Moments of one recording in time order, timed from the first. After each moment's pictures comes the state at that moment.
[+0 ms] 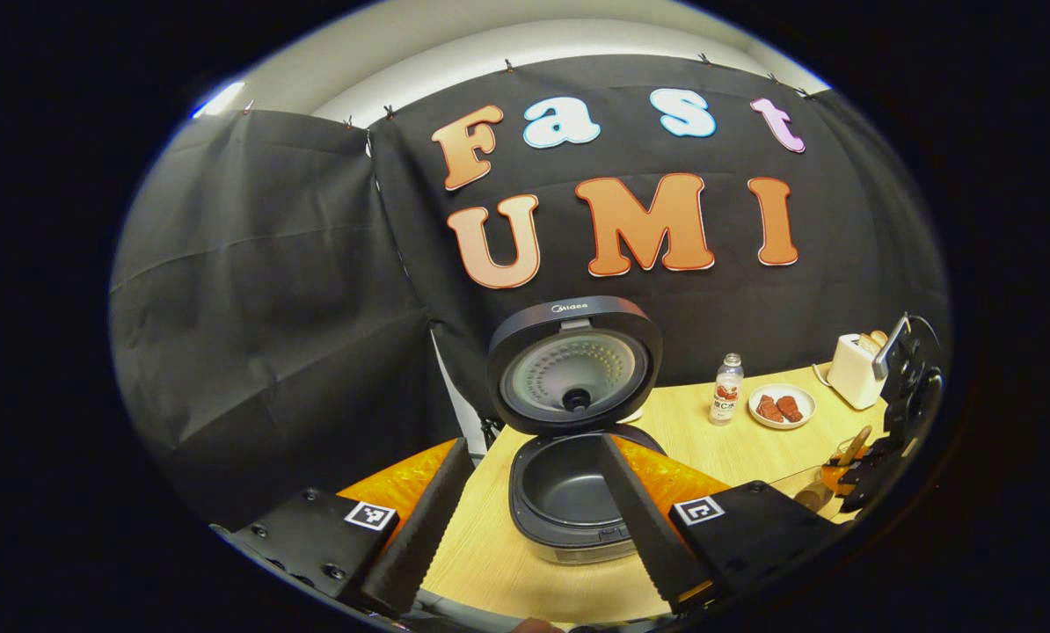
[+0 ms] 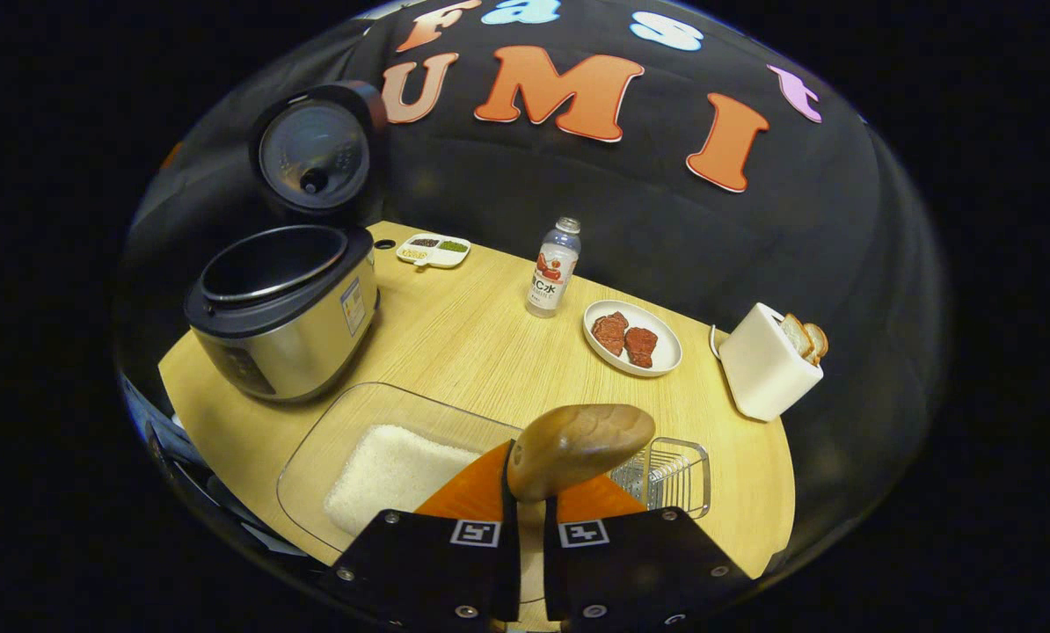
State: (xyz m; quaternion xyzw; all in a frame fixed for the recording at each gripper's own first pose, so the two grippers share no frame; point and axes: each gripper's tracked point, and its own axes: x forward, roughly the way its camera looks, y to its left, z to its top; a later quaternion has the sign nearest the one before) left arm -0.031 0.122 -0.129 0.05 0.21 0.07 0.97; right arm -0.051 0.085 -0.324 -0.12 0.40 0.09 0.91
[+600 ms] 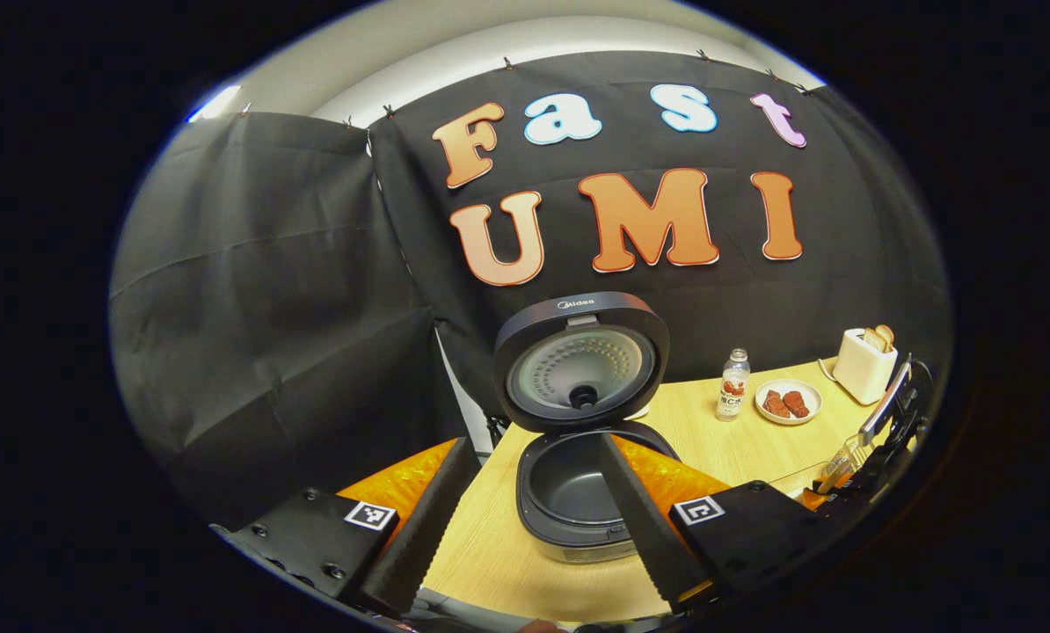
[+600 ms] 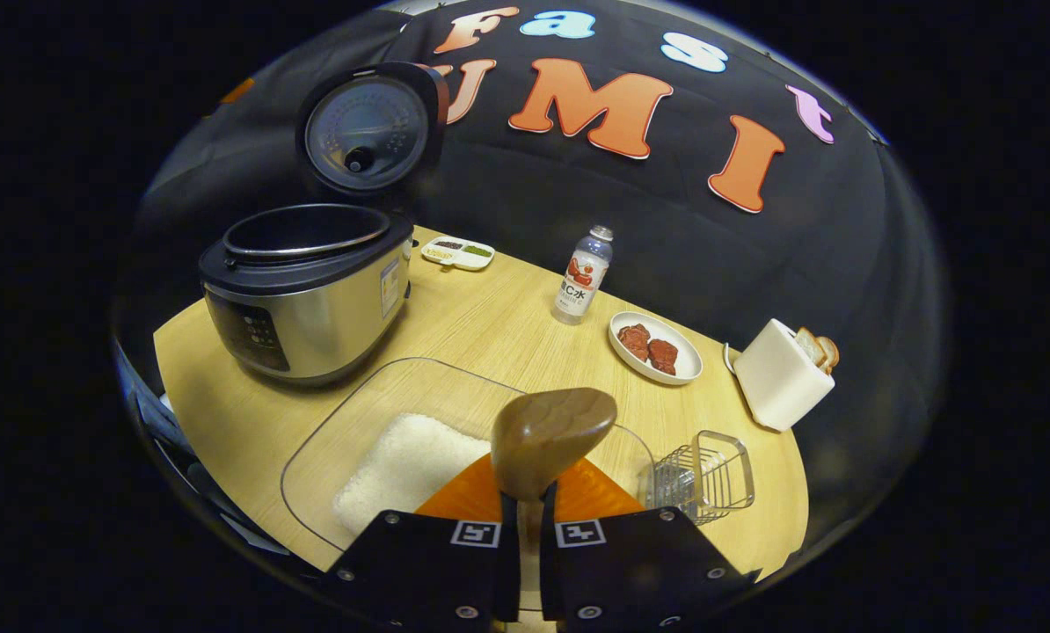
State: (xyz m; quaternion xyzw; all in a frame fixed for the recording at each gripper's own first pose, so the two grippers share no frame) left arm -0.030 0.126 -0.128 0.06 0.21 0.07 0.97; right arm -0.071 0.125 -0.352 -0.11 0.36 0.10 0.92
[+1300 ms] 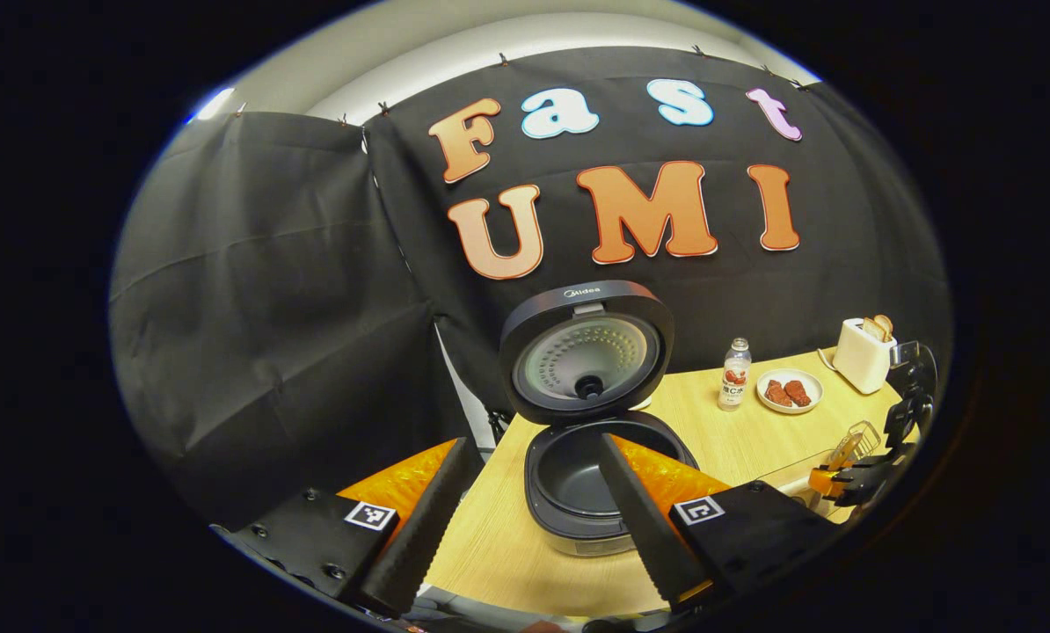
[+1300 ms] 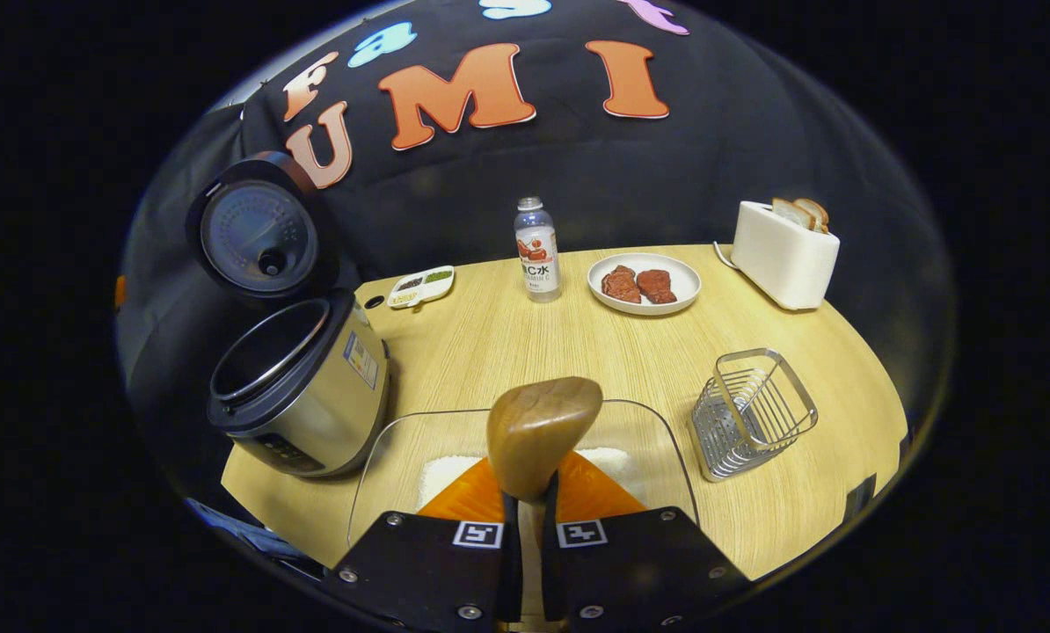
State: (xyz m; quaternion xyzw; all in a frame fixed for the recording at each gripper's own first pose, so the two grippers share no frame) left arm -0.034 0.138 -0.135 0.06 0.23 0.07 0.97; right arm -0.056 0.119 -0.355 0.12 0.41 0.02 0.90
